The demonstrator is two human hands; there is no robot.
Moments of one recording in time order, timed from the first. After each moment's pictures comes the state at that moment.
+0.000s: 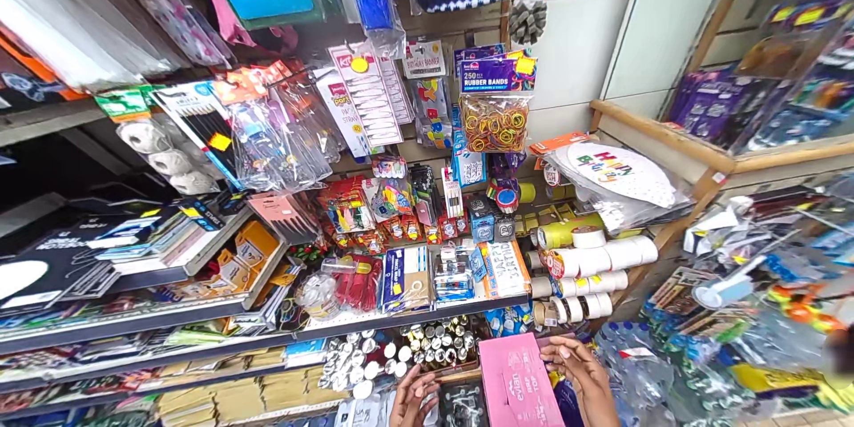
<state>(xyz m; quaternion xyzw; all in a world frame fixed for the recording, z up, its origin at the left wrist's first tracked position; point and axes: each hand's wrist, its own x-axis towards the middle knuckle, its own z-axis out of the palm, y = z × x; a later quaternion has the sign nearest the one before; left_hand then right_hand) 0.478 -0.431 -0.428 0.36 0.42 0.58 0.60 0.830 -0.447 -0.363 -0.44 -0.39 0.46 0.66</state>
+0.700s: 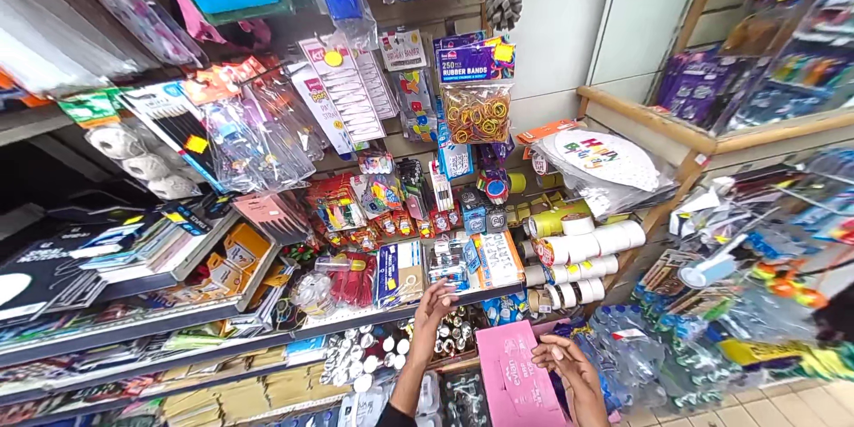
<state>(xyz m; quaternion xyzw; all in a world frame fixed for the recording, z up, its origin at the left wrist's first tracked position) 0.549 -0.296 -0.350 0.56 0.31 0.51 0.58 0.821 -0.470 -0.366 -0.40 -0.41 0.45 0.69</state>
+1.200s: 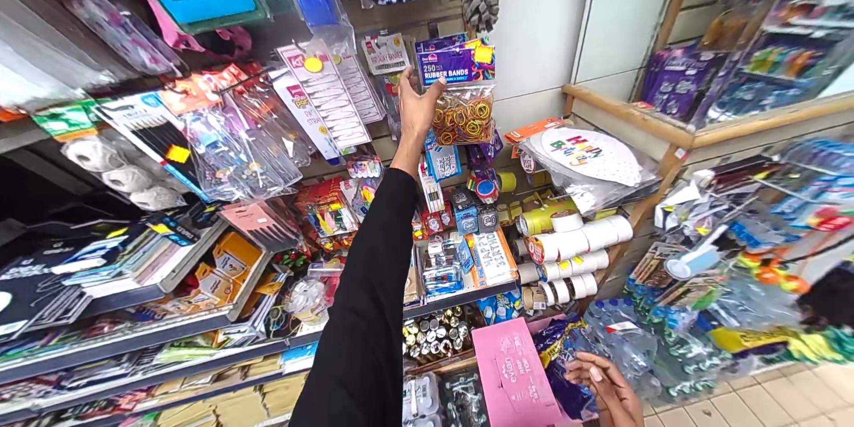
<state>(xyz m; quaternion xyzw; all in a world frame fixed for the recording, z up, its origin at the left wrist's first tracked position) 0.680 -0.014 -0.011 0.65 0.35 0.62 0.27 0.868 -0.521 -0.377 -0.42 -0.39 0.38 0.72</state>
